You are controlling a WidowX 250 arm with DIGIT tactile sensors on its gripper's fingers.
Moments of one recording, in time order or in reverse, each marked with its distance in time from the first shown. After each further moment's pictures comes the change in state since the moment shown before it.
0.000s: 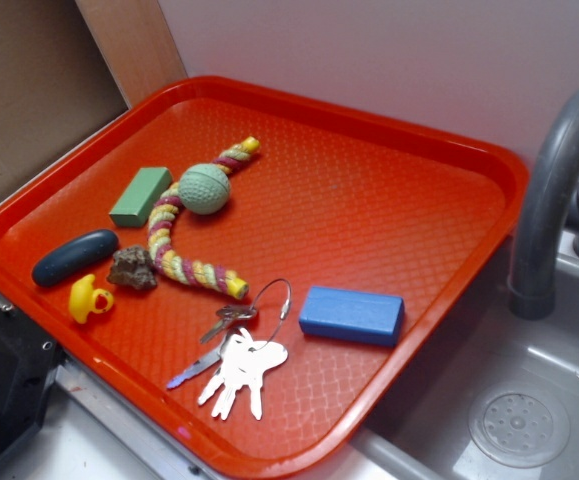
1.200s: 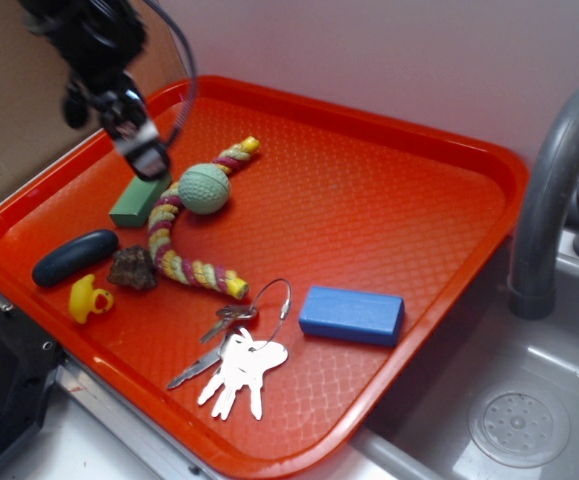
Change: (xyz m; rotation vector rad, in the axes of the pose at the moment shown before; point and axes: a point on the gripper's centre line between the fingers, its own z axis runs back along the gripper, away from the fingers) arm 0.103 0.033 -0.165 0.074 -0.095 -0.458
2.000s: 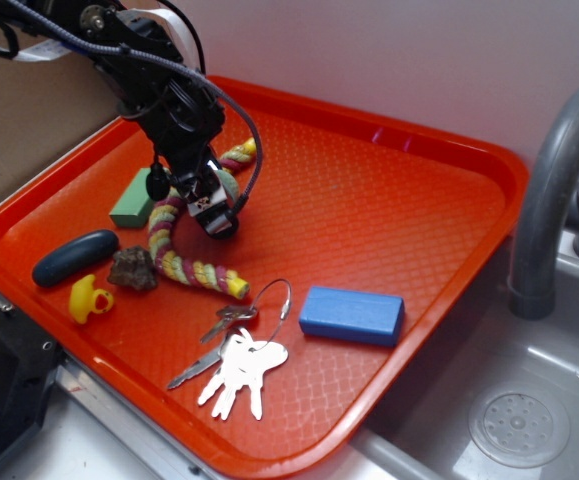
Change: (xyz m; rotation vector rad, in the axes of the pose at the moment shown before) arm 0.016 -0.027 -0.048 -0.038 -0.048 -0.060
